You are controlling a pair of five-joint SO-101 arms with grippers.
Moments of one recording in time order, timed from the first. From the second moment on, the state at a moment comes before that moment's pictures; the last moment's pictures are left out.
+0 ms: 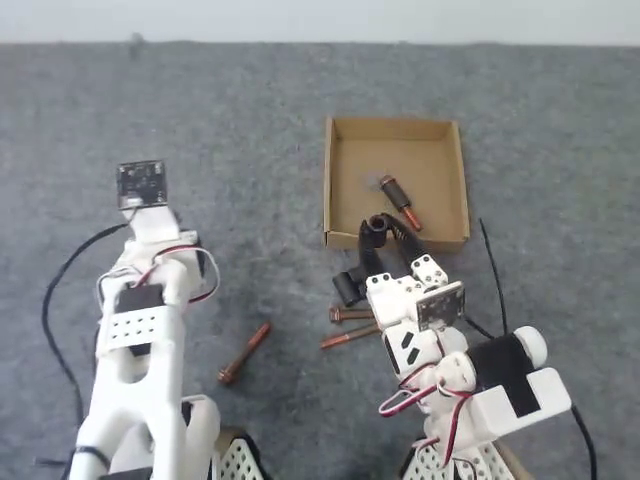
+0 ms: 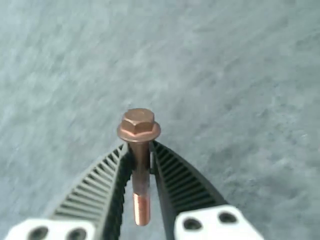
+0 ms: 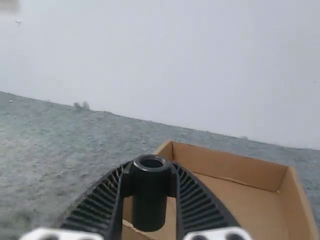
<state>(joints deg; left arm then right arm) -15.2 -37.0 69.8 28.3 3.2 -24.6 2.7 95.0 -91.6 0.4</state>
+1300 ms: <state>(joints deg) 26.9 -37.0 54.0 9.0 13.8 -24.8 2.7 95.0 -91.5 -2.9</state>
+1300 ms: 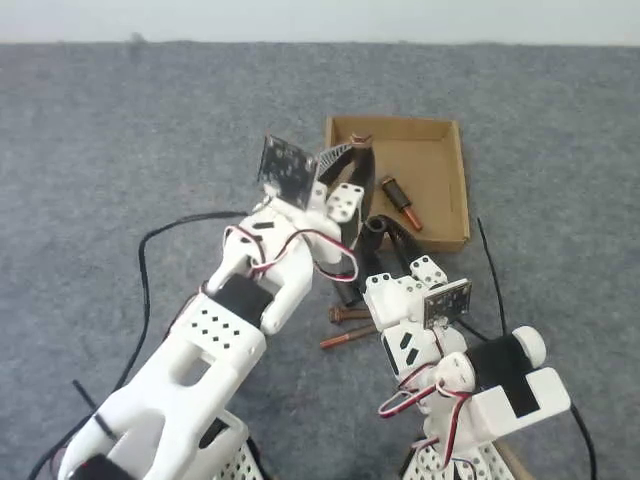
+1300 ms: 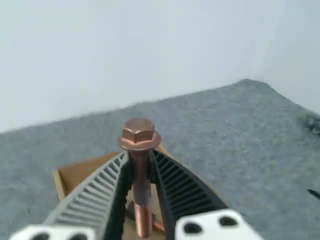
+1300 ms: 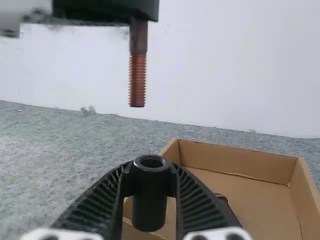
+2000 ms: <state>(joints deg) 32.1 -41.2 57.2 17.7 22.1 -24.8 2.7 95.0 -89.8 -2.9</state>
